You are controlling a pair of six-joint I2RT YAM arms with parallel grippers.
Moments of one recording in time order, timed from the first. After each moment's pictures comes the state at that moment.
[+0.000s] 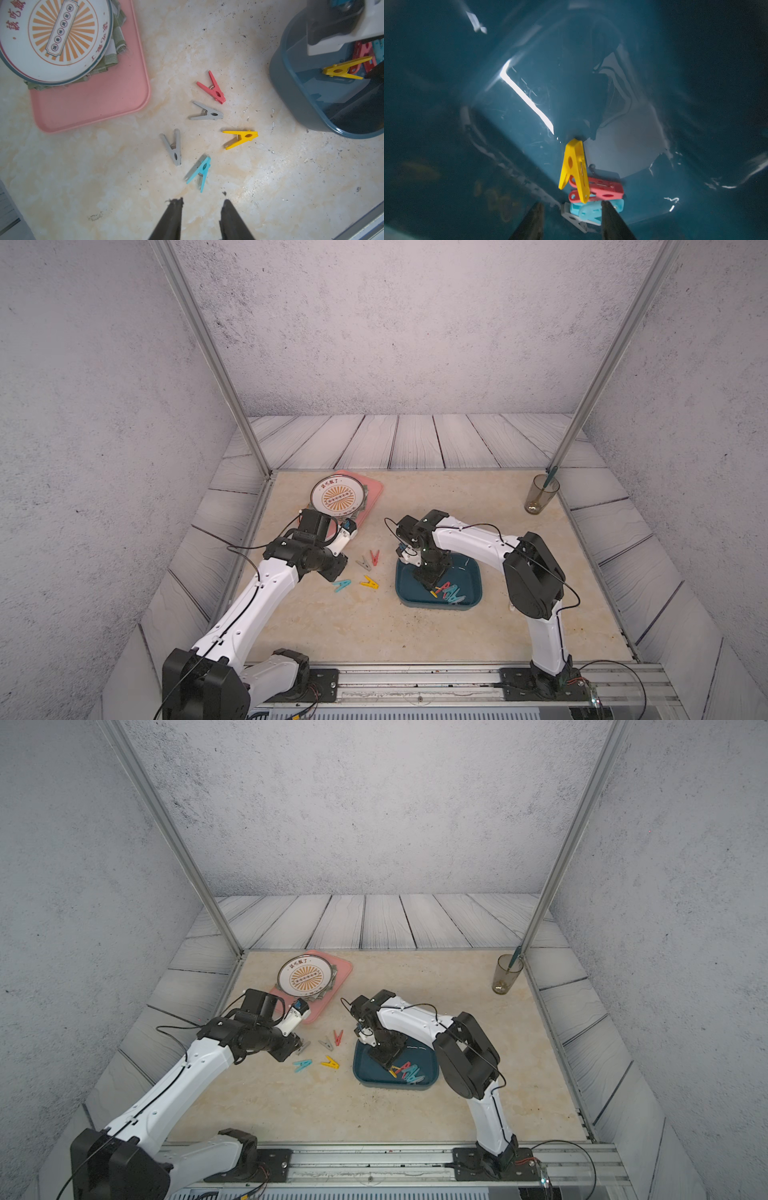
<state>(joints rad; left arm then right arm) -0.30 1.16 0.95 -0.86 0.13 0.37 0.83 2.04 1.60 -1.26 -0.02 -0.11</state>
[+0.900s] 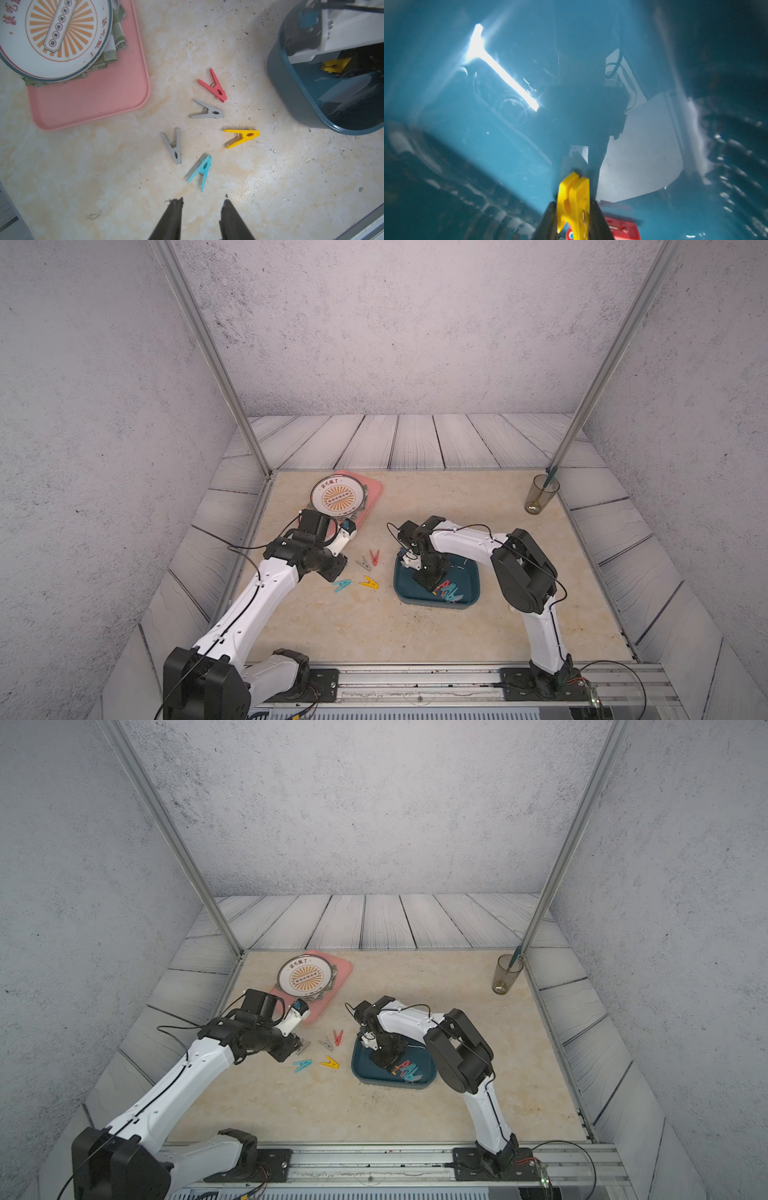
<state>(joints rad) -0.29 1.16 0.95 -0.86 0.13 0.37 0.80 2.10 1.55 -1.16 -0.05 -0.11</state>
